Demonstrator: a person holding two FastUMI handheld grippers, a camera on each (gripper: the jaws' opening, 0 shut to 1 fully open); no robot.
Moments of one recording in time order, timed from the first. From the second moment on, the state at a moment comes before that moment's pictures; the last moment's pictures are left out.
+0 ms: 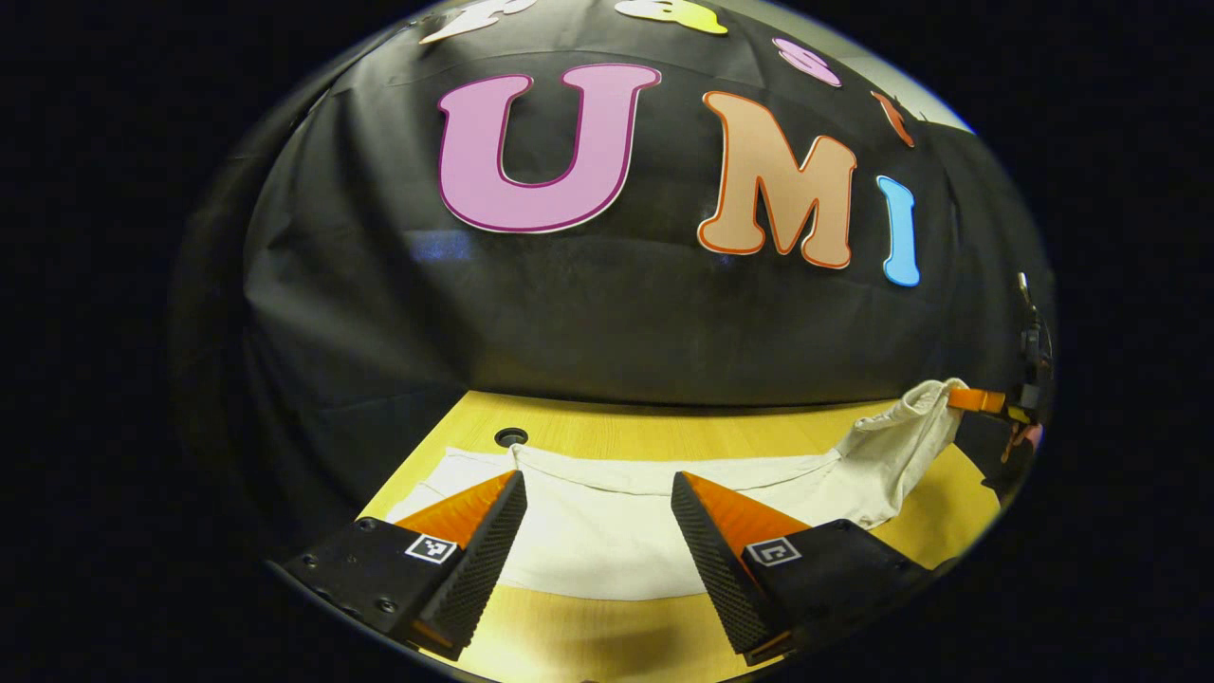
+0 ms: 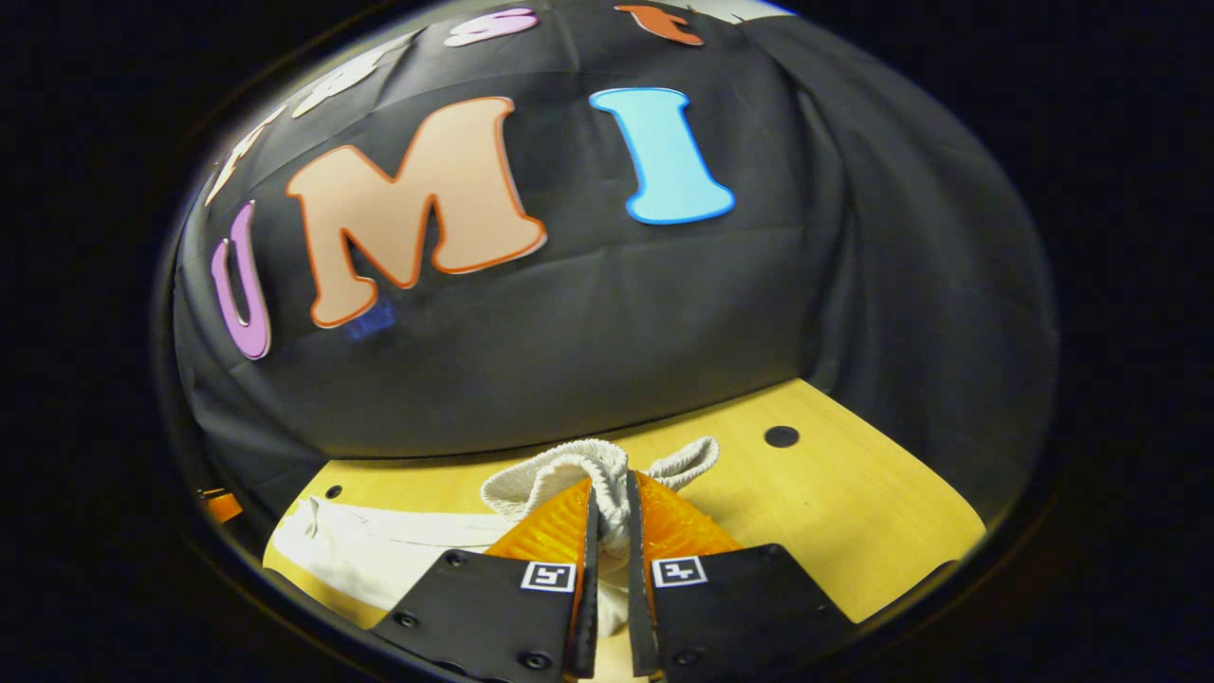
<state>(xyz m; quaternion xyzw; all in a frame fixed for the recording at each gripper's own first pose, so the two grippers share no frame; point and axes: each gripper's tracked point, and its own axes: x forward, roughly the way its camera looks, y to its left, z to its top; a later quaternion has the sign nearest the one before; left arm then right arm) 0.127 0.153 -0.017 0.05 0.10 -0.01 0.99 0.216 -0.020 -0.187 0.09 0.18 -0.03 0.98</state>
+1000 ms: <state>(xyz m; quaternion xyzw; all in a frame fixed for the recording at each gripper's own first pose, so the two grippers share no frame) 0.120 0.223 -0.051 -0.01 0.15 0.04 0.99 0.228 0.239 -0.275 0.04 0.28 0.13 0.95</state>
